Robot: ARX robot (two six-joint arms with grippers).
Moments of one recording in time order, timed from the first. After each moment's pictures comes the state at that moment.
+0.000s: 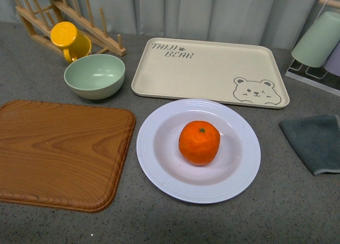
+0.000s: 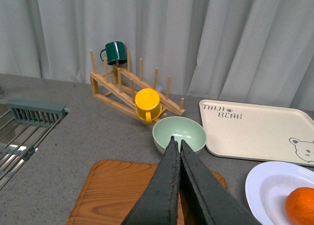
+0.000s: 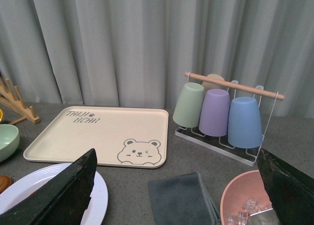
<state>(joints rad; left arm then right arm) 0.00 0.26 0.02 0.27 0.00 -0.01 0.00 0.00 0.01 0.00 0.00 0.00</state>
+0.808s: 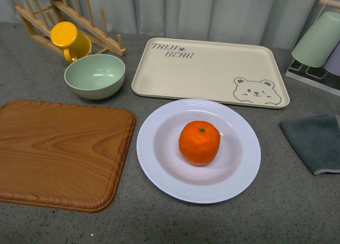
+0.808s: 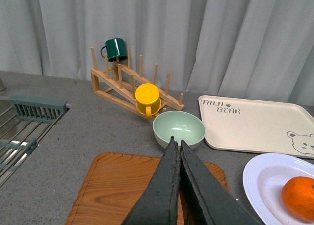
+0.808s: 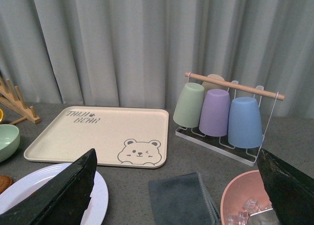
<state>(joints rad) 0.00 0.01 0.02 0.00 0.00 -0.01 0.00 0.00 0.01 0.00 0.00 0.00</state>
